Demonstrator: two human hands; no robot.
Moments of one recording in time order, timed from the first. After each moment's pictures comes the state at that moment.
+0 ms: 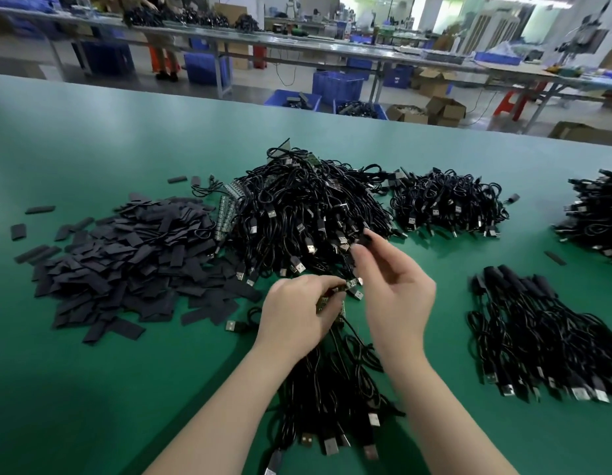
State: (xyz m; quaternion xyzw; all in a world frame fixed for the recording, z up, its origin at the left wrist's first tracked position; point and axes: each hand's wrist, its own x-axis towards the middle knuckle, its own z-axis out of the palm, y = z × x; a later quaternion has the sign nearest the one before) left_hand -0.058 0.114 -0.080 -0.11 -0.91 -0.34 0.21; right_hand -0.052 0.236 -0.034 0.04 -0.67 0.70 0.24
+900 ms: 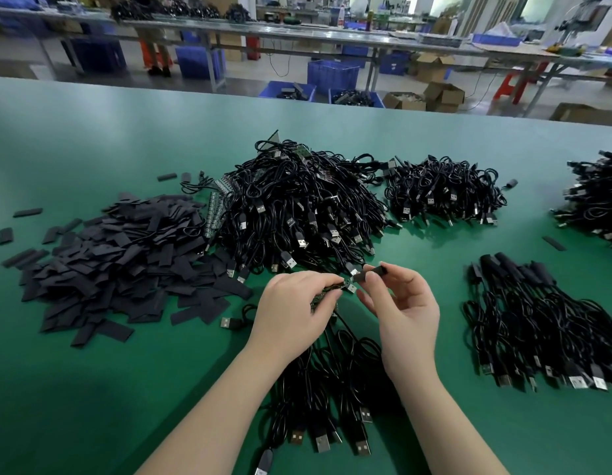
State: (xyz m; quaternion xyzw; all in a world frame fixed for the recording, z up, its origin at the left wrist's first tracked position) left_hand -0.050 0.122 -0.074 -0.13 -0.90 -0.35 0.21; right_hand -0.044 0.269 -0.071 -0.04 -0.57 0.80 0.15
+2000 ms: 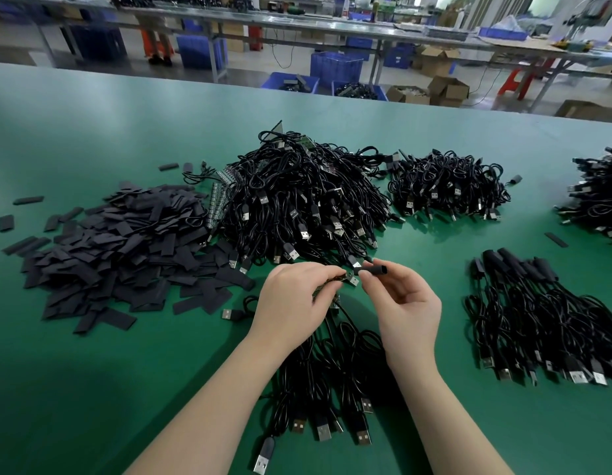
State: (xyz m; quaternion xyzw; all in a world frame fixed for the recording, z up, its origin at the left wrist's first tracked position) left_hand -0.053 0.119 -0.077 -0.15 -0.90 -0.34 0.22; right_hand -0.045 0.269 -0.077 -0.01 -0.63 0.76 0.17
